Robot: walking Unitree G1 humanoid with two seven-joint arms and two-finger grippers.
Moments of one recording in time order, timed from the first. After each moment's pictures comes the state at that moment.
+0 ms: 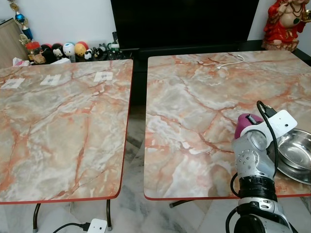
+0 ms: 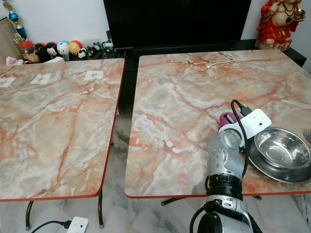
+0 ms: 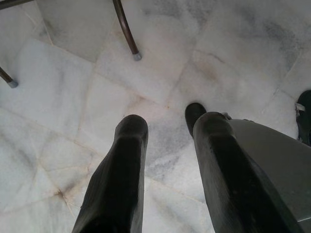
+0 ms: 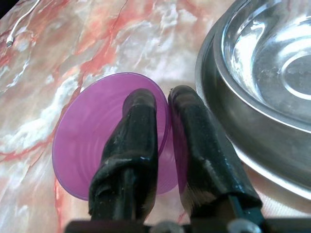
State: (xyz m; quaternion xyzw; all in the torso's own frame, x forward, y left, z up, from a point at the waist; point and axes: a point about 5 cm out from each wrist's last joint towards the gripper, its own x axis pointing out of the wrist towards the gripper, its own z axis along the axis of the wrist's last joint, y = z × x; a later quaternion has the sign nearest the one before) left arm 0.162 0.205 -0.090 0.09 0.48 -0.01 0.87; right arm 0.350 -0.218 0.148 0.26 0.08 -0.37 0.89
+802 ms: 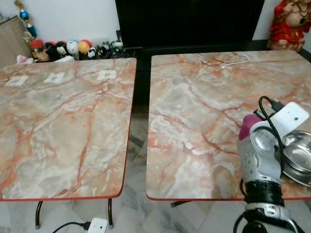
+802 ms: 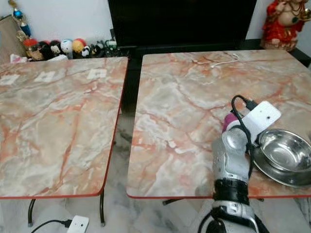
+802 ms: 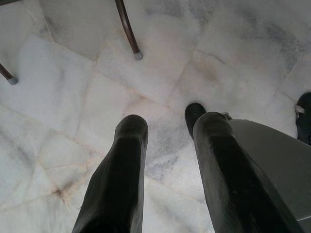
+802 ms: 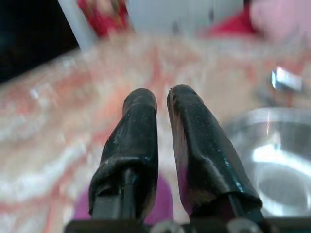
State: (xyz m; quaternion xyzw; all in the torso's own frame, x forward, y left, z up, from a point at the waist) left arm 0.164 0.204 -0.090 0.09 0.48 -0.02 0.87; right arm 0.338 -0.230 0.179 0.09 -0.06 -0.37 0.92
